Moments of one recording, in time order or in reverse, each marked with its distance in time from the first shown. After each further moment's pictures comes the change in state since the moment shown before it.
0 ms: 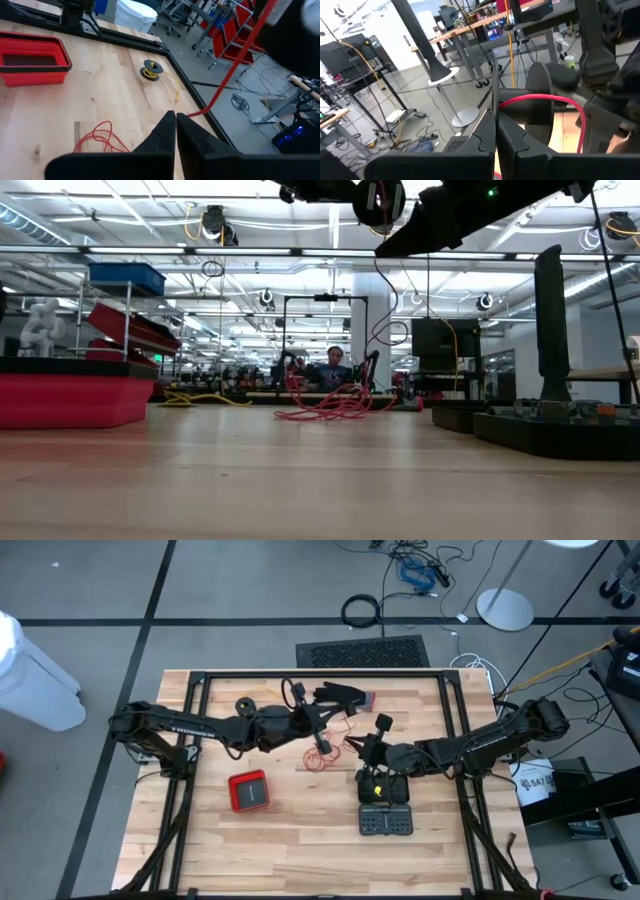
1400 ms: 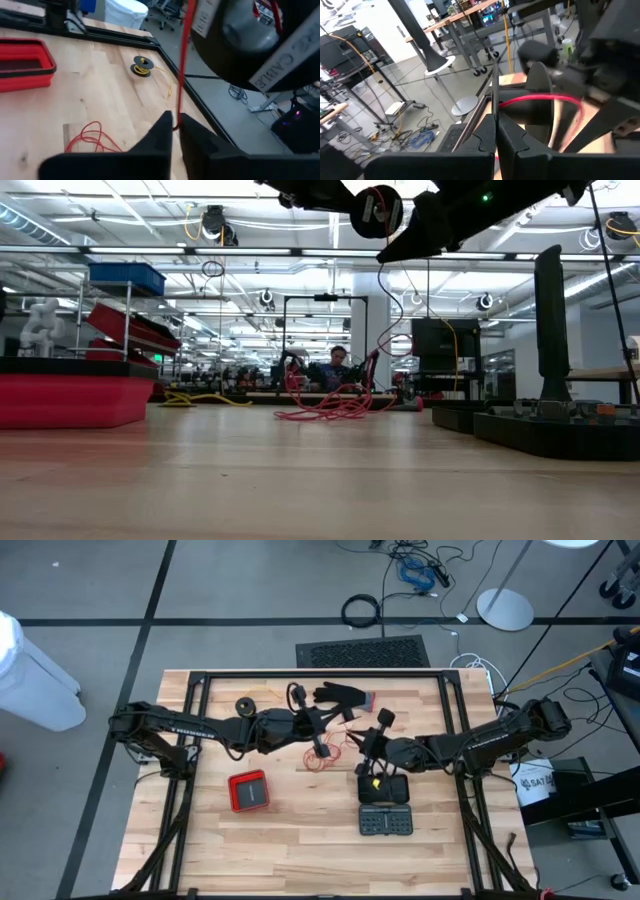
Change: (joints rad) left arm -0.011 0.000 0.000 -0.087 -0.013 0.004; right arm -0.037 -0.021 0.000 -0.032 -0.015 0.047
